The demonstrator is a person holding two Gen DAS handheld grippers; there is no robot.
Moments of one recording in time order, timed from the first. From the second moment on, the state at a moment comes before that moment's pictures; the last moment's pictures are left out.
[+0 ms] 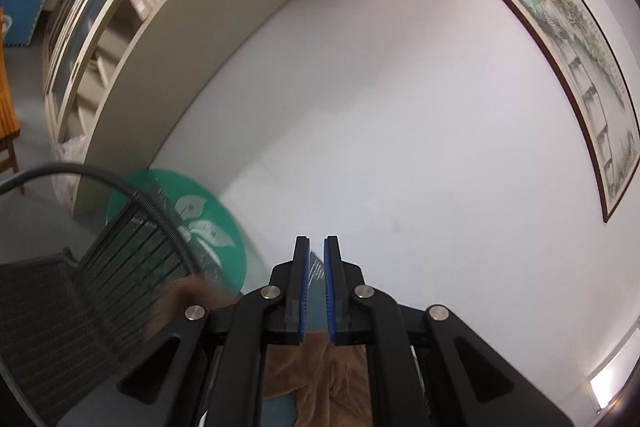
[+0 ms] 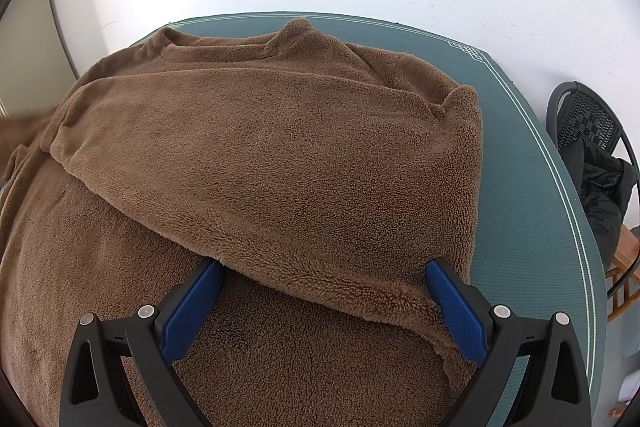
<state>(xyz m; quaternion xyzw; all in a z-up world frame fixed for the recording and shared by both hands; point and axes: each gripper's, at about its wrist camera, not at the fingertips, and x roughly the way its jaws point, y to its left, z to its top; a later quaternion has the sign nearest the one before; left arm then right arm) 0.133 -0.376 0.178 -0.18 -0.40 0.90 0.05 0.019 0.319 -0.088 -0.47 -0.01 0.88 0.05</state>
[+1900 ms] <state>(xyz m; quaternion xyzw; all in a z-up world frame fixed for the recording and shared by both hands) 0.098 -0.325 -0.243 -0.39 -0.69 0.57 0.21 0.020 0.315 -0.085 -0.47 -0.01 0.88 0.06</state>
